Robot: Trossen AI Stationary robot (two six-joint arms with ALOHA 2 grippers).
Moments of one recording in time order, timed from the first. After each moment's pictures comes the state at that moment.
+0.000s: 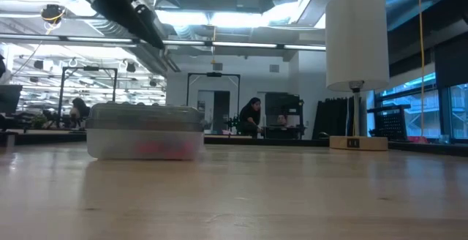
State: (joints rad) left arm 0.04 1.00 0.84 -0.61 -0.11 0.08; right arm 0.09 1.96 2.31 -1.49 0.46 0.08
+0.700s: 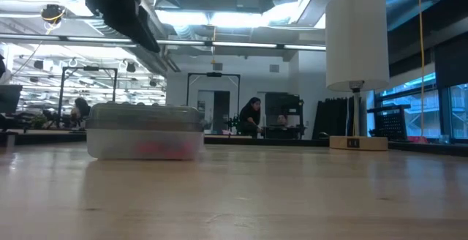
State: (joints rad) left arm 0.01 1.02 0.84 -0.63 -0.33 0.03; right arm 0.19 1.78 2.27 -1.57 0.62 0.21
